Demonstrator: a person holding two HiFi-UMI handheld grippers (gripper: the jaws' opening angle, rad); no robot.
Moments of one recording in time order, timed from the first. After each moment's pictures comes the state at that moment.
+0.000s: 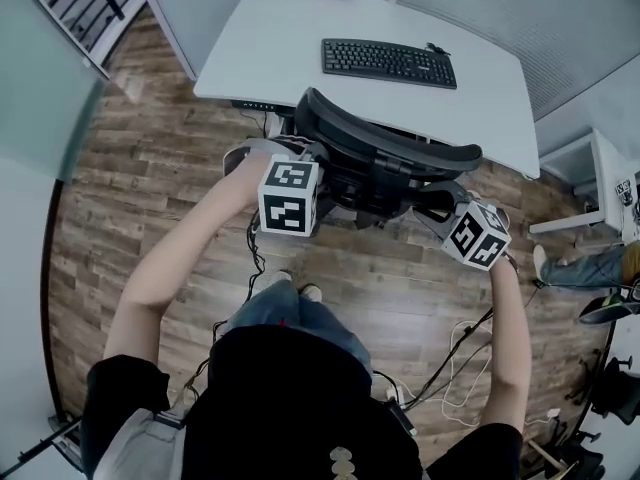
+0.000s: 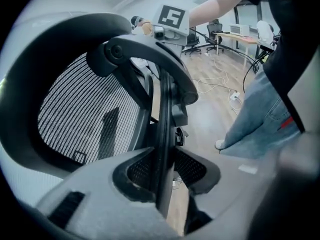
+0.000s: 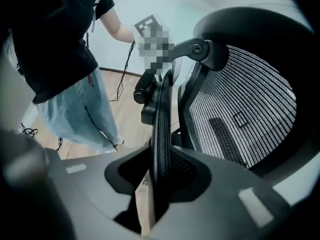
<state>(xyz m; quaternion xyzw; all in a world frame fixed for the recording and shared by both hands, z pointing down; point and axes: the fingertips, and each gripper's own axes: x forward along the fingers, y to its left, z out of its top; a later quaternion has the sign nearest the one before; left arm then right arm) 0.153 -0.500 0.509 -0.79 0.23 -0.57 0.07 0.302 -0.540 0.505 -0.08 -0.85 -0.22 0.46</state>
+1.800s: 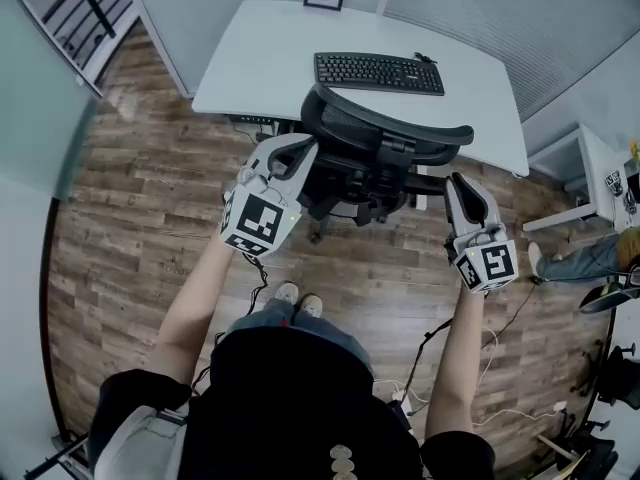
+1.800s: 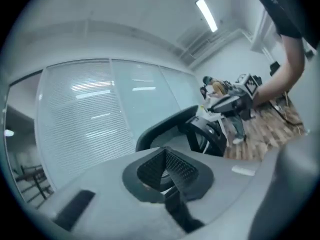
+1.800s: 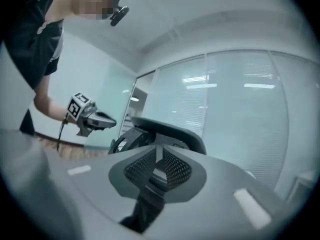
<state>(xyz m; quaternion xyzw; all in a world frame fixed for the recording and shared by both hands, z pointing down) 0.102 -0.510 0.377 -0.79 0.58 -0.17 0.12 0.323 -0.571 0.374 0.28 -0.96 -0.09 0.05</state>
